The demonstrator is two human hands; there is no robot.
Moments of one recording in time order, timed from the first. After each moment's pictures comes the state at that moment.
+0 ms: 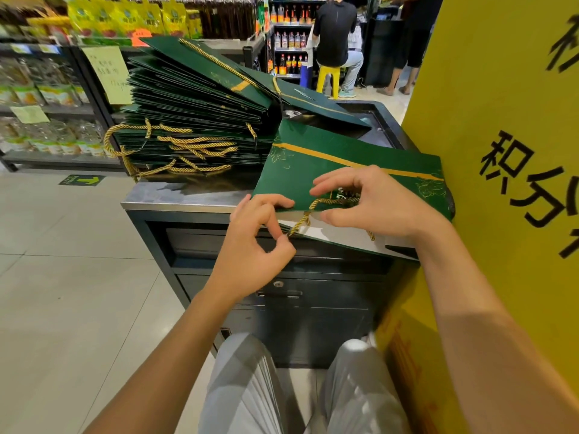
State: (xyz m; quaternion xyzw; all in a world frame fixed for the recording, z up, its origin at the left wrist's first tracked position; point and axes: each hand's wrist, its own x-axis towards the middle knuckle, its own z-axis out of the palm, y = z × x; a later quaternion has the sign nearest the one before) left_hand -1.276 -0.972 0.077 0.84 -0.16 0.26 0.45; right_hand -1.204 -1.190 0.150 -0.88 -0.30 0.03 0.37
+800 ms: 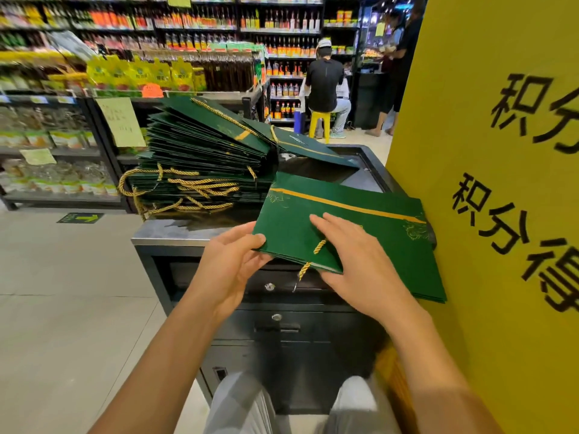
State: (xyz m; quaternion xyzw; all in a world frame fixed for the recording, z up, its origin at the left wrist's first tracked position) left_hand -1.287 -0.968 0.127 0.57 0.08 0.05 0.82; right_hand -1.261 -1.174 0.124 -0.94 -0.25 -0.12 0.19
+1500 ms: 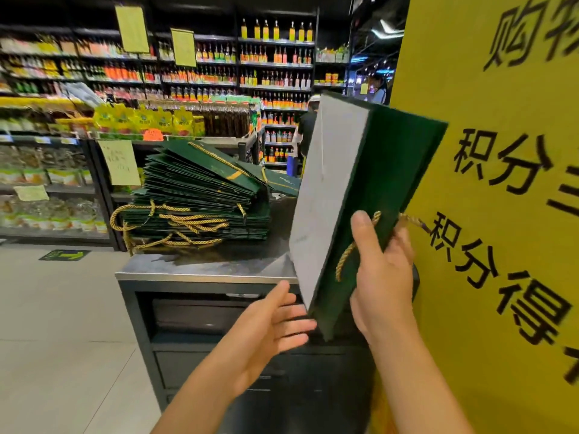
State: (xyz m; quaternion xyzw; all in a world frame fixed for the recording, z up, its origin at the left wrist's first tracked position) left_hand -1.299 -1.017 0.098 0.59 0.06 -0.13 0.80; right_hand -1.280 -1.159 0.164 -0.52 -0.12 -0.22 0.82
